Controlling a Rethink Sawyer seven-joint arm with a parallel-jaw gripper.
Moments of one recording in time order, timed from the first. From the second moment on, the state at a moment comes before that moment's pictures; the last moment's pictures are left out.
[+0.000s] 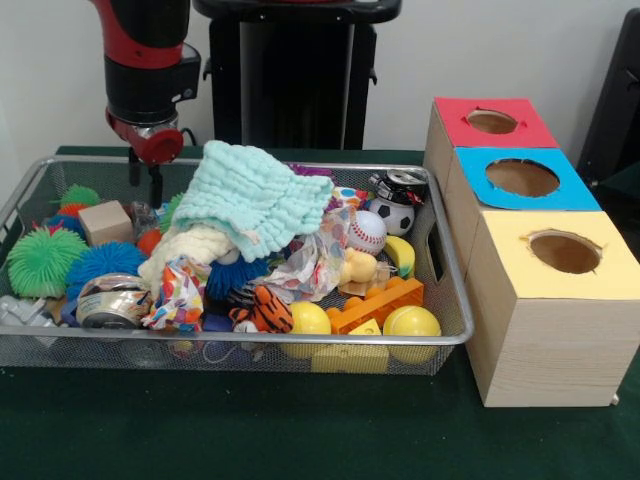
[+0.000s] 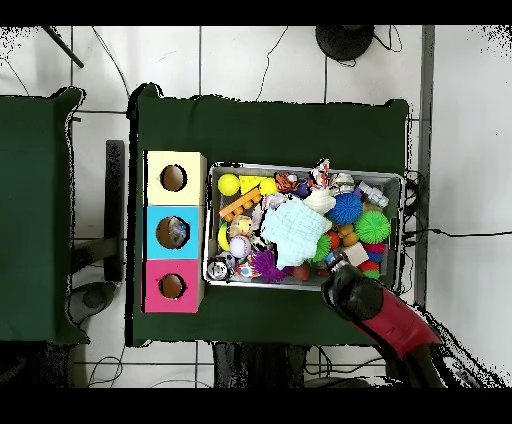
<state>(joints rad) -0.56 -0.49 -0.17 1.90 0.04 0.12 1.97</state>
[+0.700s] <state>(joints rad) -0.62 -0.49 -0.12 1.93 0.04 -0.03 1.97</state>
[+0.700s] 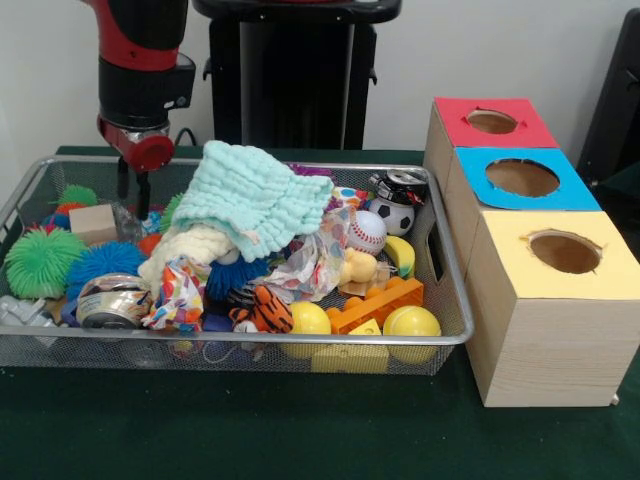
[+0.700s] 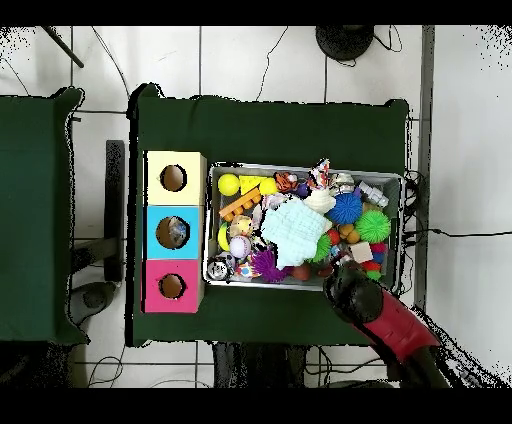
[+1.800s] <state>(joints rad) -0.62 -0.46 -0.06 1.95 0.15 -0.05 1.97</state>
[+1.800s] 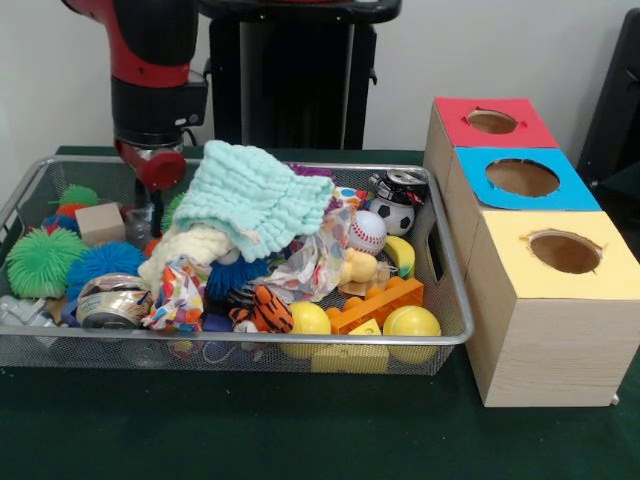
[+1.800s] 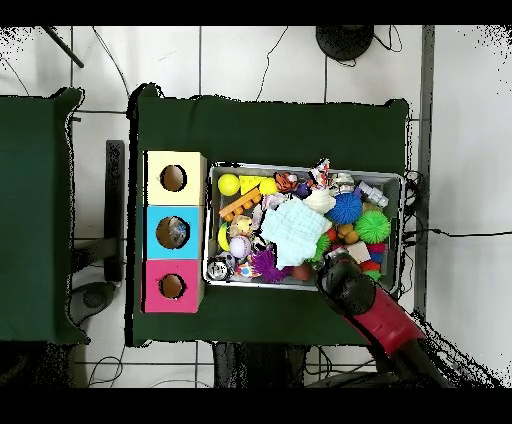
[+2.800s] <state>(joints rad) -0.52 -0.50 -0.13 1.86 0.16 0.30 1.97</state>
